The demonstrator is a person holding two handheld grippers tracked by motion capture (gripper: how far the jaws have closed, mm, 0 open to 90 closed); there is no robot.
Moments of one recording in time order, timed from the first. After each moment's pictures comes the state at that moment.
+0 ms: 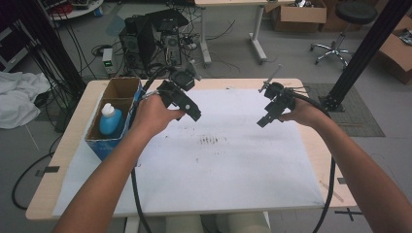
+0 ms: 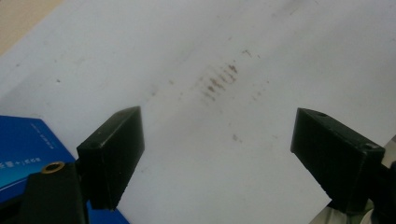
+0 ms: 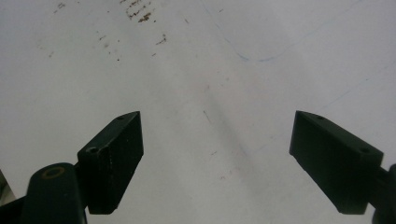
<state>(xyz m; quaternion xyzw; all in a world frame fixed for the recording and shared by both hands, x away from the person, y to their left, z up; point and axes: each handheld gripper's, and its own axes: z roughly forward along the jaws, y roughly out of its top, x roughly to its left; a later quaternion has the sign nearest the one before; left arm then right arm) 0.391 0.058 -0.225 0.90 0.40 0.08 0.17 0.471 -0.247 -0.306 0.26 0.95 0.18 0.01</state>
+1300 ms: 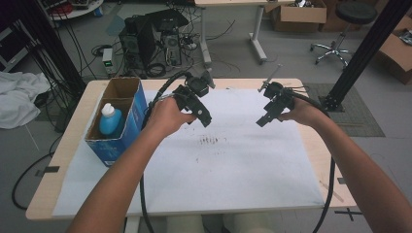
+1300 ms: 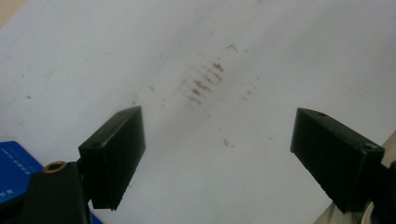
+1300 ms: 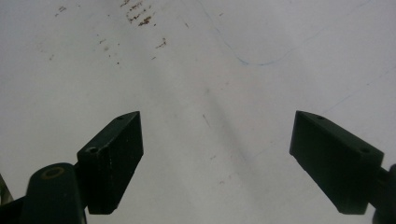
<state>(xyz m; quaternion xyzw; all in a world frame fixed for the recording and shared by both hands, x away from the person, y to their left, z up) 0.402 0.032 -0.244 0.92 0.37 0.07 0.15 0.473 -0.246 -0.308 0.26 0.95 0.18 0.01</state>
